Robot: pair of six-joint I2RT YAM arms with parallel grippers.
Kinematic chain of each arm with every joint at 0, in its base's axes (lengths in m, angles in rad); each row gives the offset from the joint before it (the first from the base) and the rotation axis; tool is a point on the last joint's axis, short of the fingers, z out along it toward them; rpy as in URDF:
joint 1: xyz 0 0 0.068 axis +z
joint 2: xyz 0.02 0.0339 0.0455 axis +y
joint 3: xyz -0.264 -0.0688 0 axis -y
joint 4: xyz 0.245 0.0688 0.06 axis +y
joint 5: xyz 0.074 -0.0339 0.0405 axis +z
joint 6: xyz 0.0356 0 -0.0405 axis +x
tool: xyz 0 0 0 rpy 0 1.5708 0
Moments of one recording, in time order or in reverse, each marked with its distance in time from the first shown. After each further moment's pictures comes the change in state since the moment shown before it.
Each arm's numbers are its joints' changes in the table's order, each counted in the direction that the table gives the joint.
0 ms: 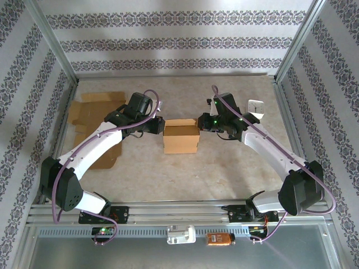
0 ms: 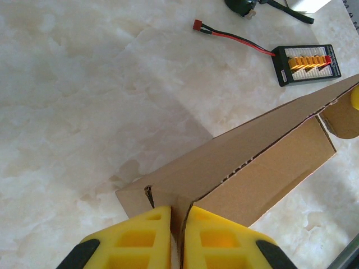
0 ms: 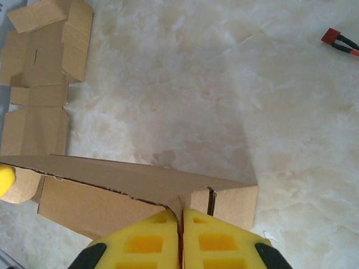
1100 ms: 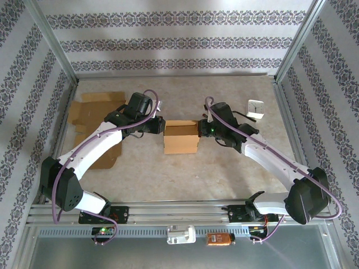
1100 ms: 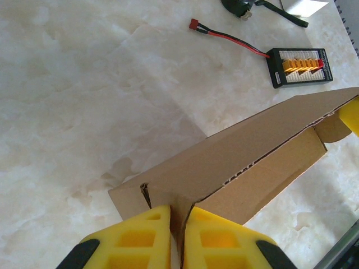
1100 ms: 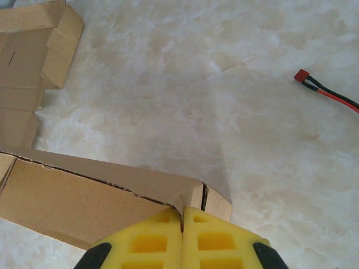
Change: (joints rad) left arm 0.000 0.000 0.000 0.000 -0.018 -0.046; right arm 0.109 -0.089 -0.143 -0.148 -0.214 -0.076
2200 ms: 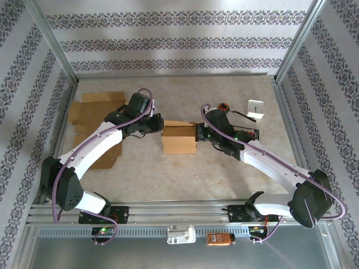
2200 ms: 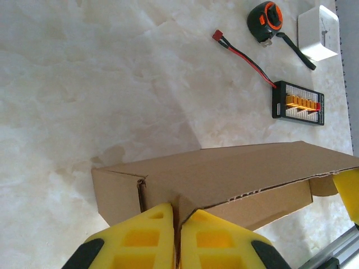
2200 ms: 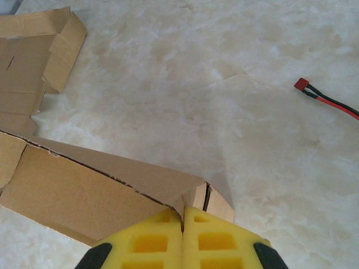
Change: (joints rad) left arm 0.001 0.005 -0.009 -0.004 0.036 -0.262; right arm 0.082 -0.039 -0.067 -0.073 -0.111 0.018
